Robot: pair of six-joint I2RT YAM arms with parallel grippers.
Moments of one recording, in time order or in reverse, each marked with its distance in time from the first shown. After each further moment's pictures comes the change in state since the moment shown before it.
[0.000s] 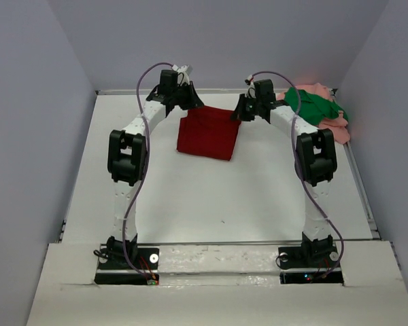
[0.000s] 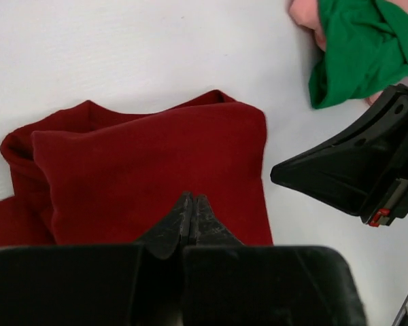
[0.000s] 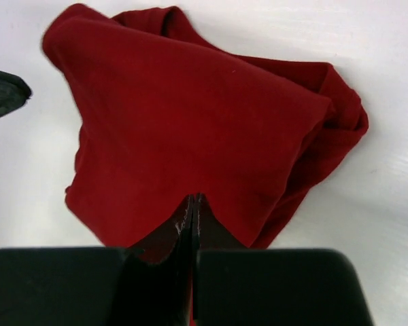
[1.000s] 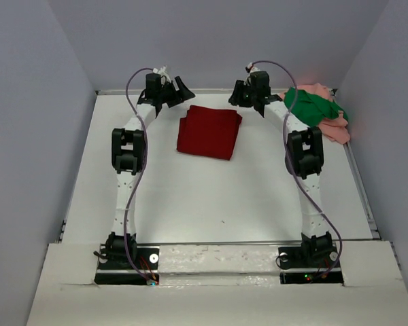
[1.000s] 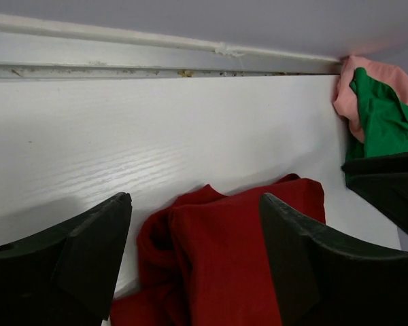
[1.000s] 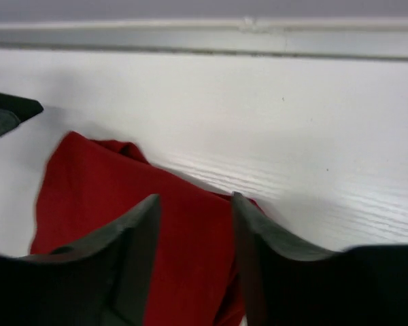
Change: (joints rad) left arm 0.145 0.404 0.301 0.238 0.065 -0.186; right arm 0.000 0.259 0.327 0.095 0.213 -0.042
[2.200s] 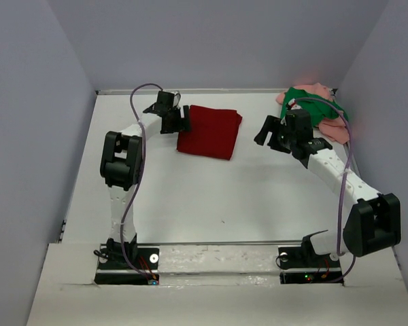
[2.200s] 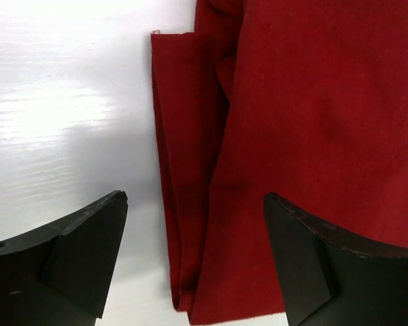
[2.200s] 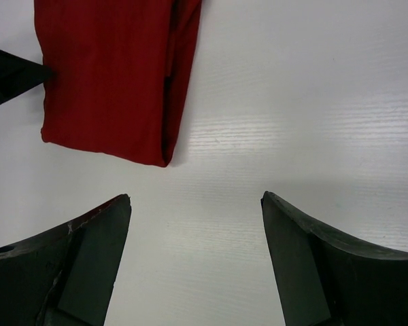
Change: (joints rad) left arm -0.129 -0.482 -0.626 -0.312 -0.438 0.296; right arm 0.000 -1.095 -1.112 -0.100 0.177 0.170
